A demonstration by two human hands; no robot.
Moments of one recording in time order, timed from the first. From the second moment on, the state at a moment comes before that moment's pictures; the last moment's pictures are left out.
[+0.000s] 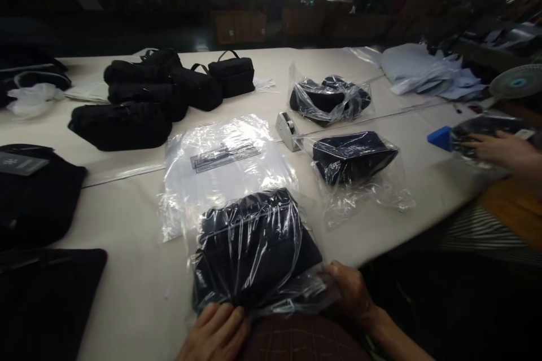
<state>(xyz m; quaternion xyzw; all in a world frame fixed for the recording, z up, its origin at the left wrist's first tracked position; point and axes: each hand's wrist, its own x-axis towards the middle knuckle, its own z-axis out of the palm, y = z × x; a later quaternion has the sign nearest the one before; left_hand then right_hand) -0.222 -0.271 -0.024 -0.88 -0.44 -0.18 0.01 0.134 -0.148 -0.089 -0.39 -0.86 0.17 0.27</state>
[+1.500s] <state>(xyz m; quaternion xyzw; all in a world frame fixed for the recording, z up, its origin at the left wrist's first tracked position) -0.170 -0.222 -0.036 -0.71 -0.51 -0.15 -0.46 0.079 -0.139 -0.036 -0.30 -0.88 0.08 0.37</state>
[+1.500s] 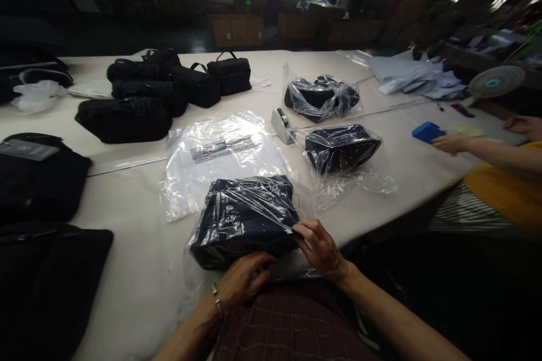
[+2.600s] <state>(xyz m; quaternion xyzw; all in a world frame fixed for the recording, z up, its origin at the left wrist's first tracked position) -0.197 -0.225 -0.119 -0.82 -0.56 -0.02 -0.11 0.010 -0.115 0.010 -0.23 -0.92 0.27 0.16</state>
